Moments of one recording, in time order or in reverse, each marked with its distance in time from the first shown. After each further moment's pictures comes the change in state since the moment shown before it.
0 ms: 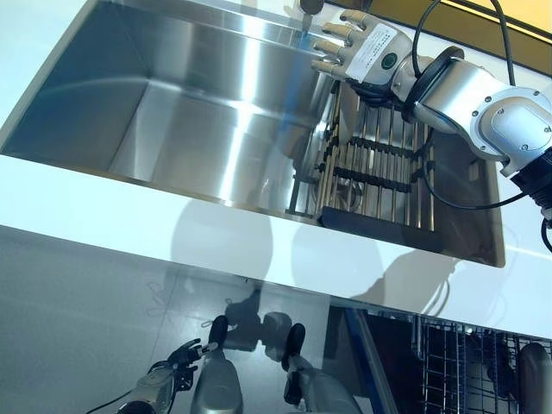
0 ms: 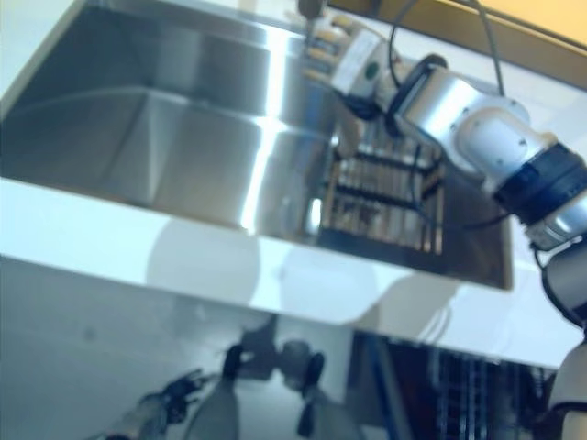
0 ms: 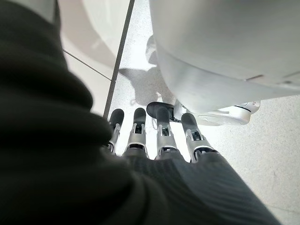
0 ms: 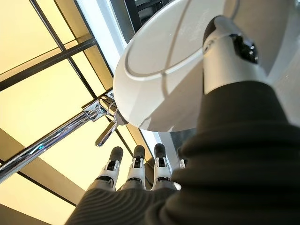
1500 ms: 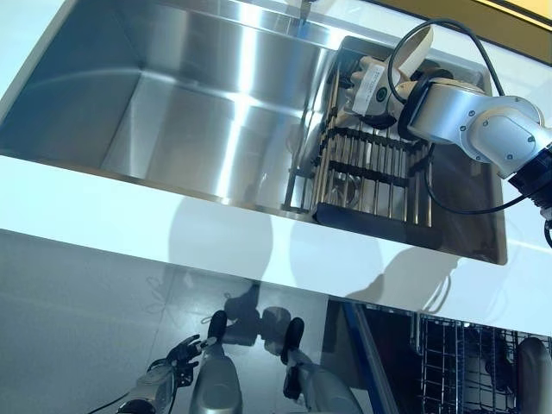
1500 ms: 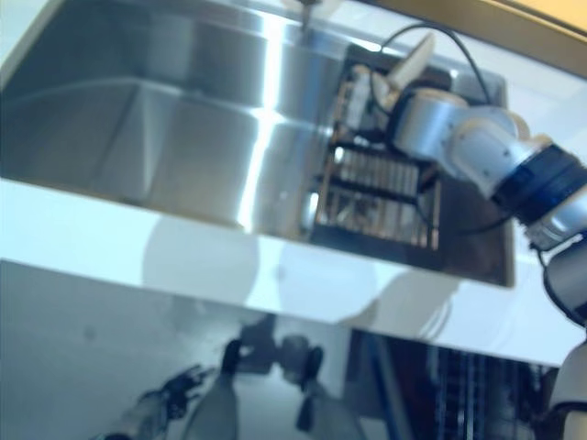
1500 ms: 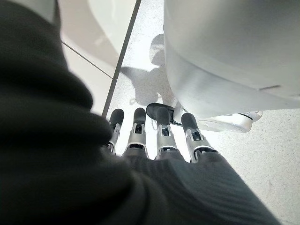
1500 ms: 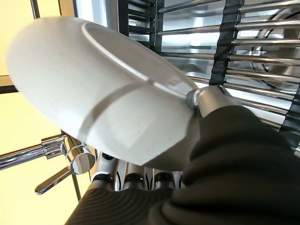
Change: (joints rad) left arm -0.001 -0.004 0.028 -0.010 -0.032 -0.001 0.000; right arm -0.017 -0.002 0.067 0.035 -0.228 -0.125 0.170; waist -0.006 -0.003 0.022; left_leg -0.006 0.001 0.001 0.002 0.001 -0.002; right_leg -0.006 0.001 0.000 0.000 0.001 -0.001
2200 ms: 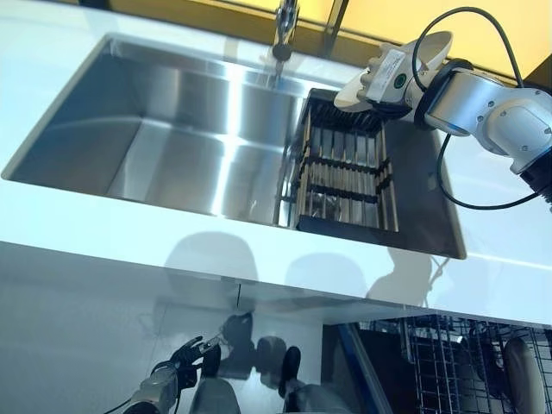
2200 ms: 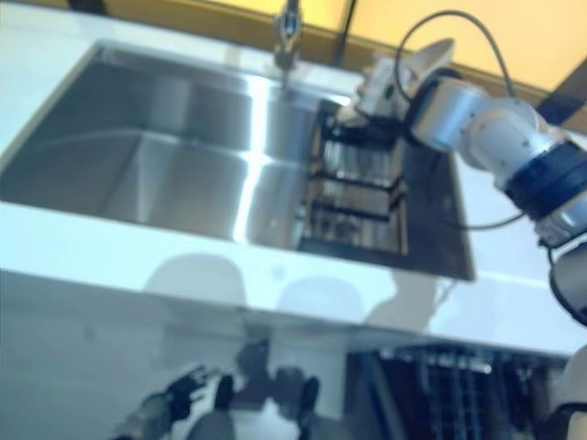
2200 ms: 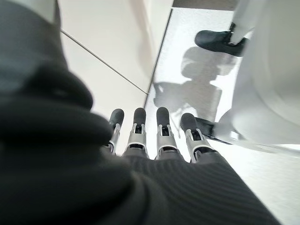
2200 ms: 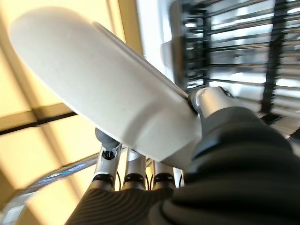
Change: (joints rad) left arm 0.020 -0.039 0.036 0.006 0.023 0.001 0.000; right arm -0.005 -0.029 -0.017 0.080 0.190 0.064 -0.095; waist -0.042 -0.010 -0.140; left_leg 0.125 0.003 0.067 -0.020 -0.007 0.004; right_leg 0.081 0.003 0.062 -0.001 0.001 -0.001
